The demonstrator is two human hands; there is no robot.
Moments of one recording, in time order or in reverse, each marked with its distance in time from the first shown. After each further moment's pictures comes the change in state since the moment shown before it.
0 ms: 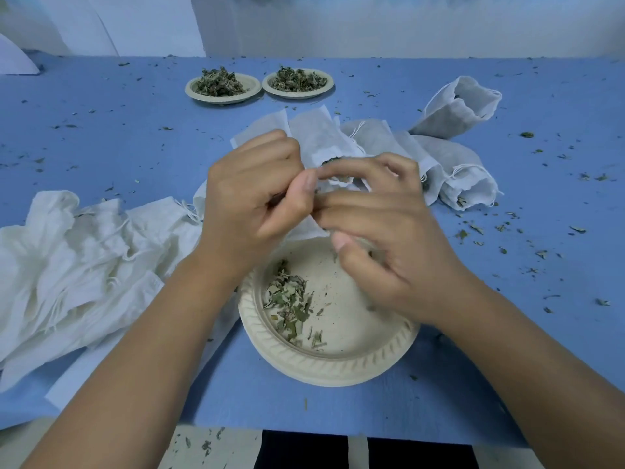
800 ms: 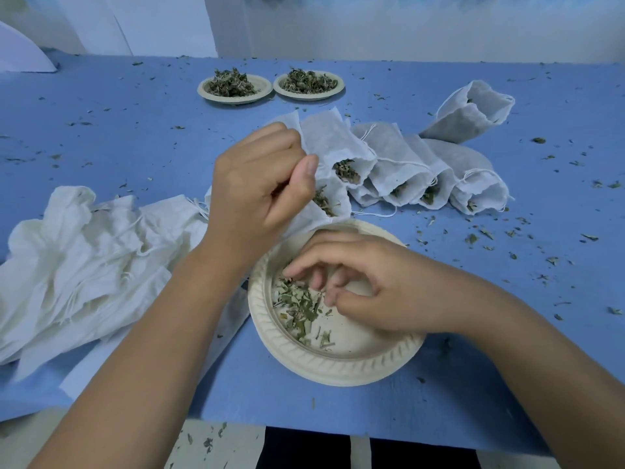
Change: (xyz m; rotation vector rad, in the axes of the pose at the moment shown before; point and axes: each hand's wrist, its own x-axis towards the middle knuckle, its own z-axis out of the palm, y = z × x) left_hand -0.001 -0.008 -0.004 0.077 0.049 -0.044; right_hand -0.002 -0.003 0.003 0.463 -0.616 0.378
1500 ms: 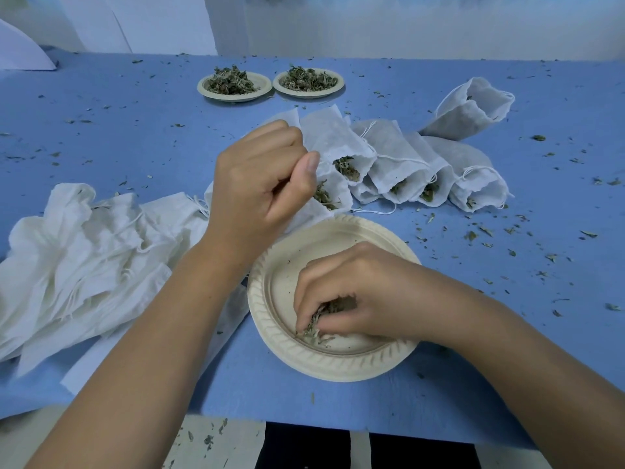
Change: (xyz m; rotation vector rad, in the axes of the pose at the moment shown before) left_hand -0.002 0.000 0.000 0.027 -0.012 -0.003; right_hand 0.002 -0.002 0.007 -0.099 -0.082 -0.228
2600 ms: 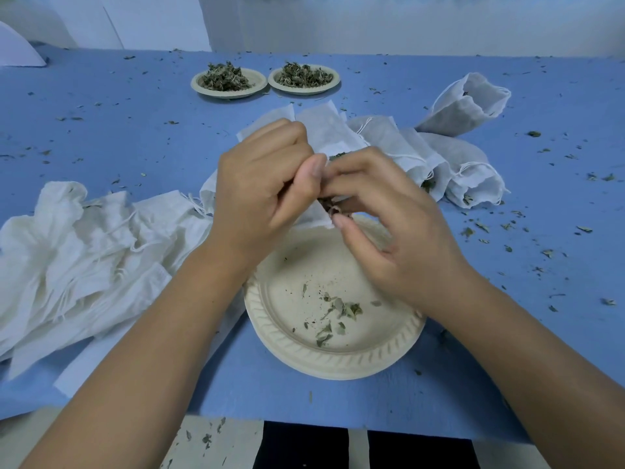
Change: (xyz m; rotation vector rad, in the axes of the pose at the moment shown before) left_hand 0.002 0.008 0.004 -0.025 0.003 0.001; right_hand -0.001 0.011 -0.008 -0.209 0.707 -0.098
